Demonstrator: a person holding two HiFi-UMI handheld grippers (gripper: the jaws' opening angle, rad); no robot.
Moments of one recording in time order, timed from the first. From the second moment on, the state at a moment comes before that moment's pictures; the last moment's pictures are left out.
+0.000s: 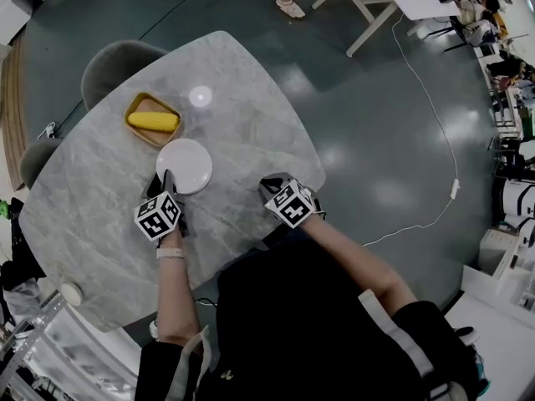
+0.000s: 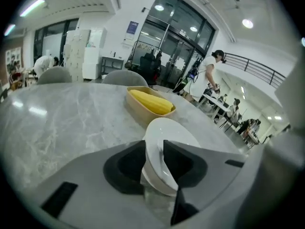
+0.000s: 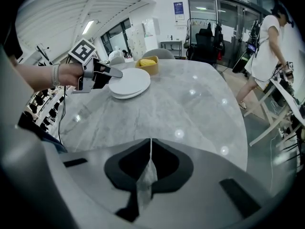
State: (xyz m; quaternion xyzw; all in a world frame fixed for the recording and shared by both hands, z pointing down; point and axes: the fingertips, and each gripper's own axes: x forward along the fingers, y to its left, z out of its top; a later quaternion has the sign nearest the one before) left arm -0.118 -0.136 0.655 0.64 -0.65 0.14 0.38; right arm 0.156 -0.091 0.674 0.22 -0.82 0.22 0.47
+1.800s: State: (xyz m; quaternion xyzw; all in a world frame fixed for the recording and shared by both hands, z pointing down) left arm -0.083 -0.059 0.495 0.70 -0.63 0.15 0.30; right arm 0.058 -0.093 0.511 0.16 -0.92 0.18 0.31
